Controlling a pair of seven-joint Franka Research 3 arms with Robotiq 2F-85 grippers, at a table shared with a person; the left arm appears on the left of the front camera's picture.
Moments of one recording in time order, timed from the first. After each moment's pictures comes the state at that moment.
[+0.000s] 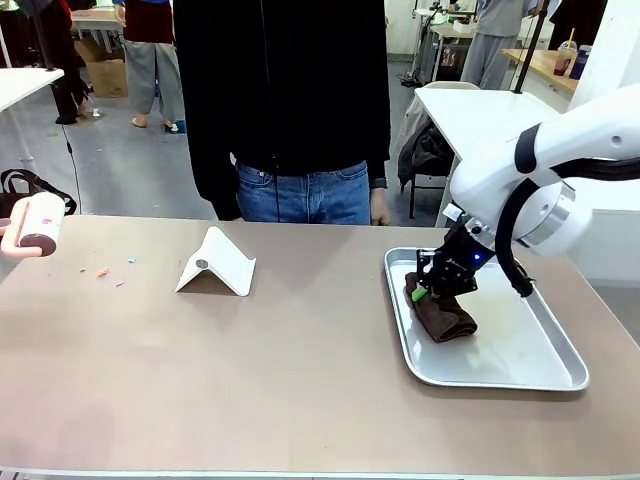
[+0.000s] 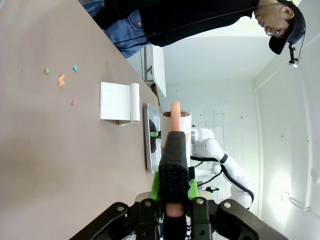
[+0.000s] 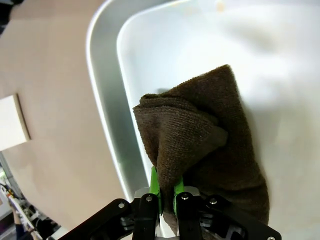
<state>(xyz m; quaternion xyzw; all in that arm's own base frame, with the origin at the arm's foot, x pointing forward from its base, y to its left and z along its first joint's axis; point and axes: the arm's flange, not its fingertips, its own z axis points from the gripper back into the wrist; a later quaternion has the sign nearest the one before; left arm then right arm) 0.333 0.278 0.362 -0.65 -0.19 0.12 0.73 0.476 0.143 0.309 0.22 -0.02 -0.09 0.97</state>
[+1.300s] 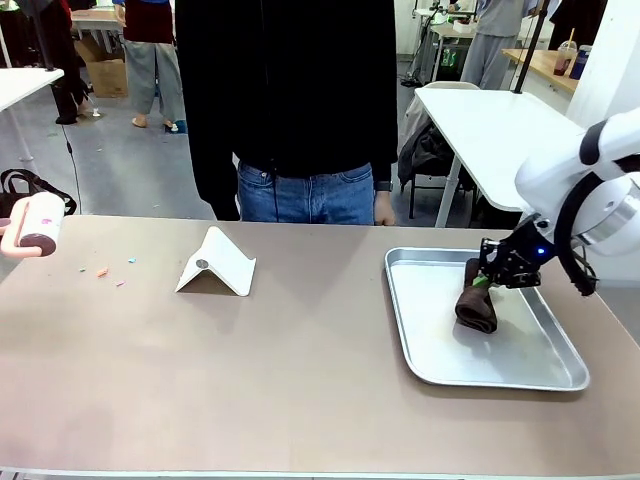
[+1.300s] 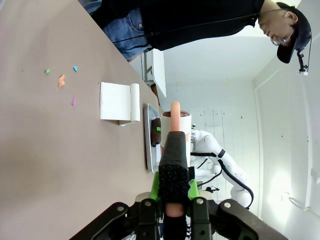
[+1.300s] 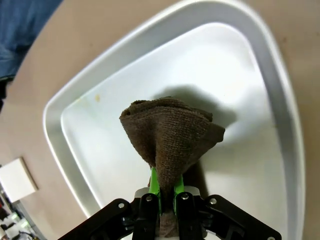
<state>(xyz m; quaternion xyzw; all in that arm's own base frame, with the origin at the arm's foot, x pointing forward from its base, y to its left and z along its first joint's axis) 0.333 0.278 0.362 -0.65 -0.19 0.12 0.73 0.483 0.015 0.317 0.20 -0.07 -0.23 0.95</state>
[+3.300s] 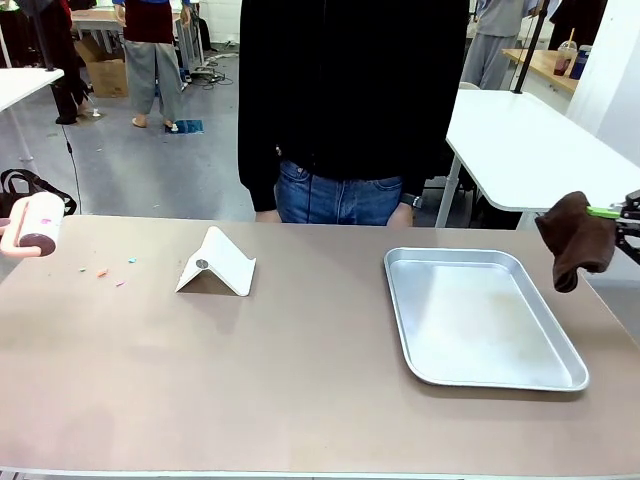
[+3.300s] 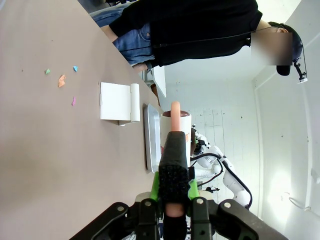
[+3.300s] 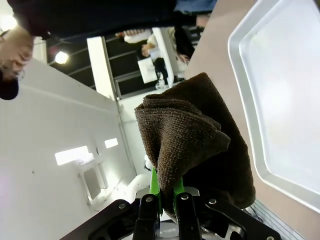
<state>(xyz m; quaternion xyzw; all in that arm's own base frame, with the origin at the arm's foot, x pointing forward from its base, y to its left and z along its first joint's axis) 0.332 0.278 0.363 -0.65 -0.19 0.12 0.73 0.384 -0.161 0.389 0.67 -0.04 -0.22 0.71</state>
